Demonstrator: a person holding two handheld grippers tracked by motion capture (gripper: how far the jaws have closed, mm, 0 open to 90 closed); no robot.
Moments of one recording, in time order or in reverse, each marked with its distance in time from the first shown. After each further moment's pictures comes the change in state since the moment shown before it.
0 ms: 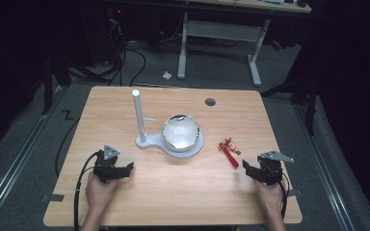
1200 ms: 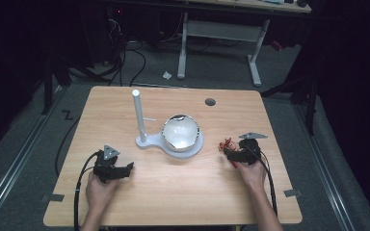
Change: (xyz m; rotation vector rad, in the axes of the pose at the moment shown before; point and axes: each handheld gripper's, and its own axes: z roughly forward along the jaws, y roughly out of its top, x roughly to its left) left arm 0.000 0.000 0.000 0.000 0.000 0.000; right arm 0.019 0.046 0.072 0.099 0.085 -0.070
